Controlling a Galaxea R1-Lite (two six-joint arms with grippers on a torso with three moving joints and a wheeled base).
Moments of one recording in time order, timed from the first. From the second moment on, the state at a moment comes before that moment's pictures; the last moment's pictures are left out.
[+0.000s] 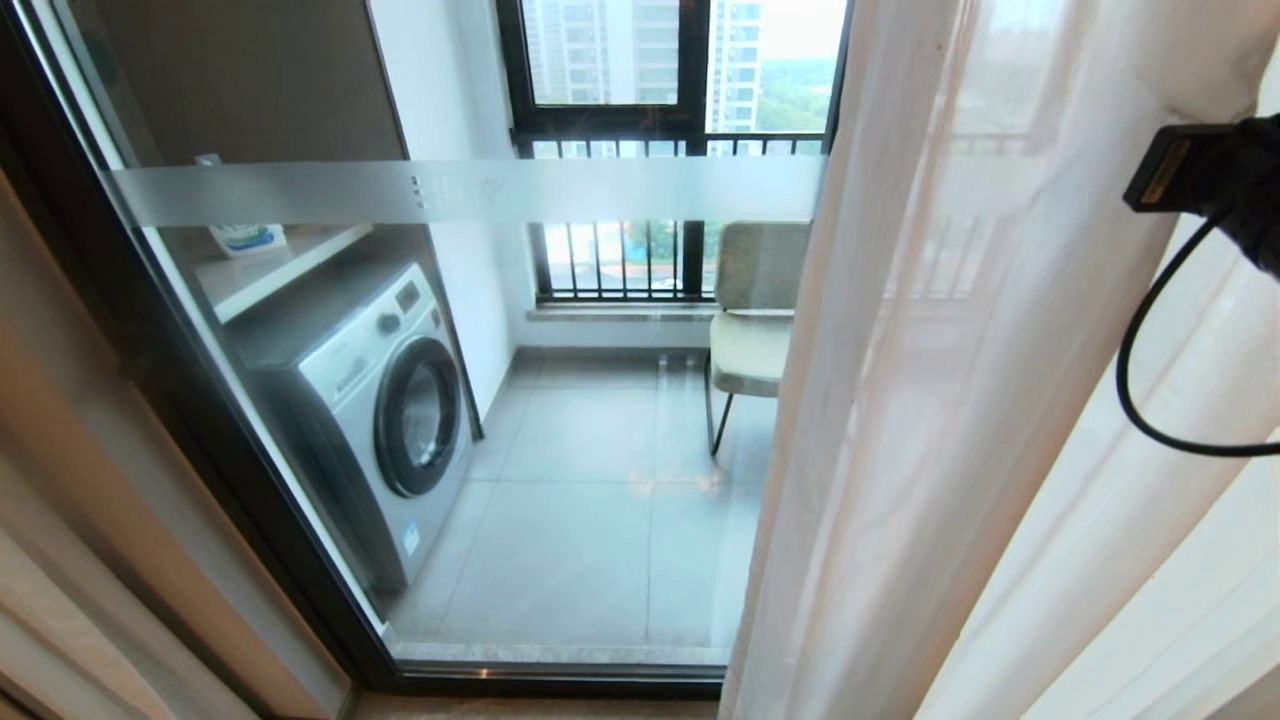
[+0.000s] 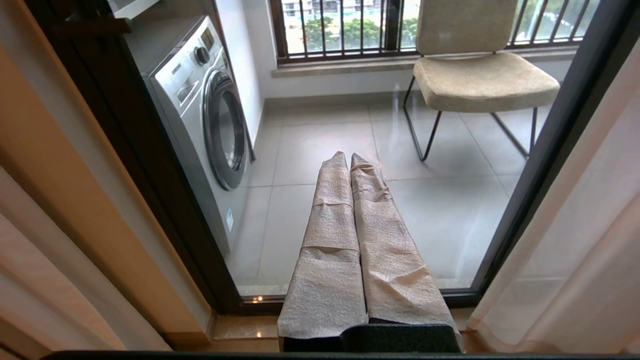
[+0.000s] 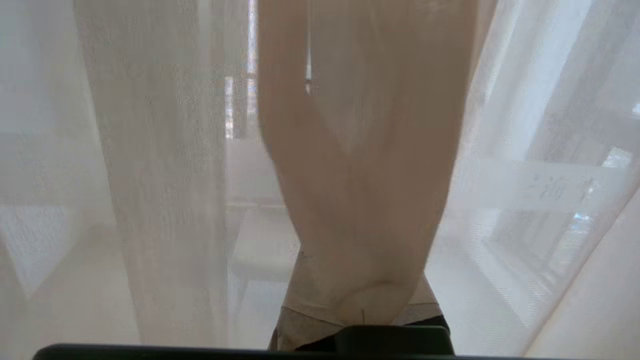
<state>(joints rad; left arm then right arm) 0.00 0.00 0.00 0.00 -0.03 0.06 0.08 1.53 -1.02 -0.84 -0.22 -0.15</state>
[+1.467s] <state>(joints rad) 0.00 0.00 0.00 0.00 -0.03 0.06 -0.01 1.55 -1.04 -0.84 -0.21 -0.13</state>
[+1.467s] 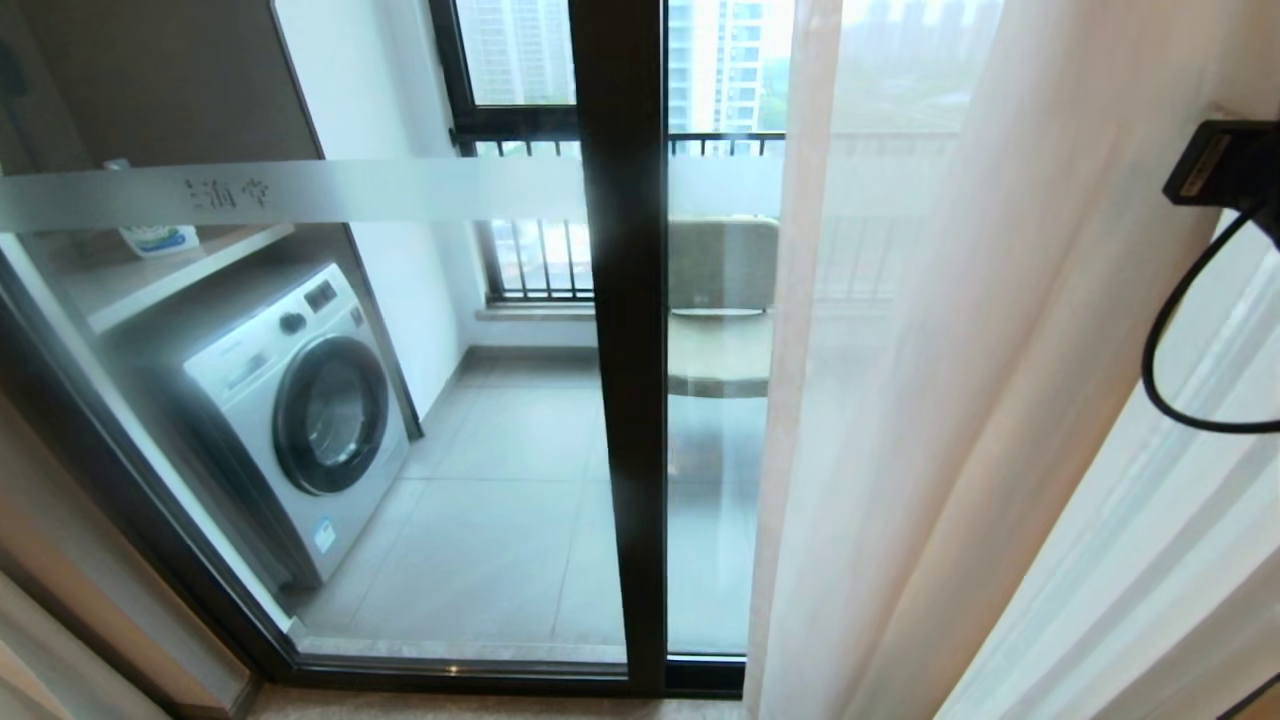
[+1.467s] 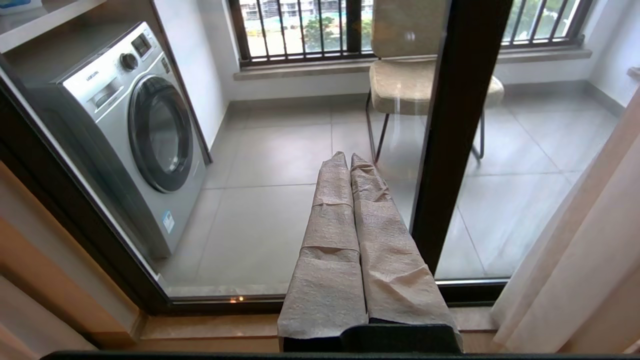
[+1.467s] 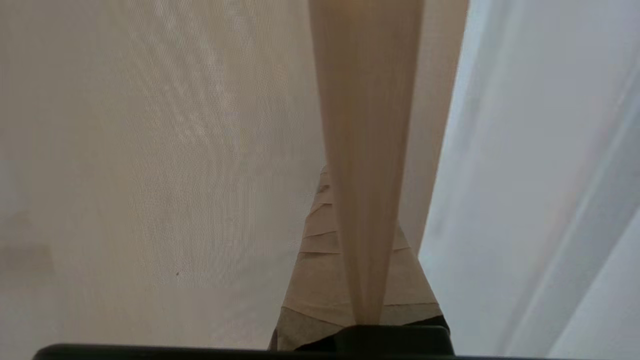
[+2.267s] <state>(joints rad) 0.00 0.00 0.00 0.00 -0.03 0.05 -0.07 1.56 -1.05 -0.84 -0.21 -0.12</state>
